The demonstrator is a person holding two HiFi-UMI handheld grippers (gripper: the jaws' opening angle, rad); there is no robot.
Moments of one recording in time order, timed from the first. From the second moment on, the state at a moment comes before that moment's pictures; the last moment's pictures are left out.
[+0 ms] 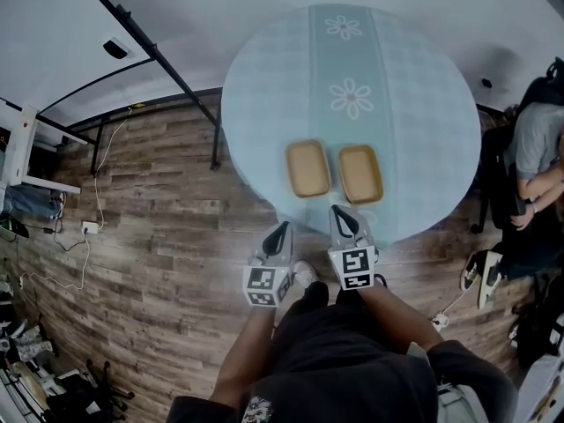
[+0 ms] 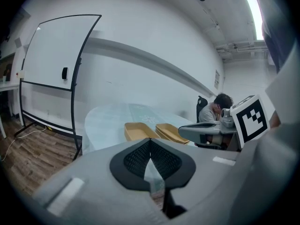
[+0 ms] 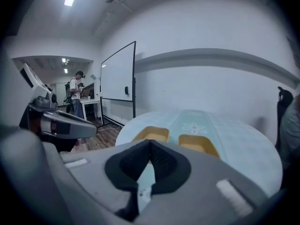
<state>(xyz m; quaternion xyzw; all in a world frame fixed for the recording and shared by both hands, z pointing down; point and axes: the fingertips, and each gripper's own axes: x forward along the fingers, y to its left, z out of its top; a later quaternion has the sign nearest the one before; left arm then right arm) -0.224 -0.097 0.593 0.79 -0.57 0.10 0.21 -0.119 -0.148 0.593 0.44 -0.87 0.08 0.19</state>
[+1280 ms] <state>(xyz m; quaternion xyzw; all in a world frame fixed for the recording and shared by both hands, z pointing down) -0.281 -0.111 0.629 0.78 -0.58 0.09 0.22 -0.178 -0.195 0.686 0.48 -0.83 0.19 0.23</state>
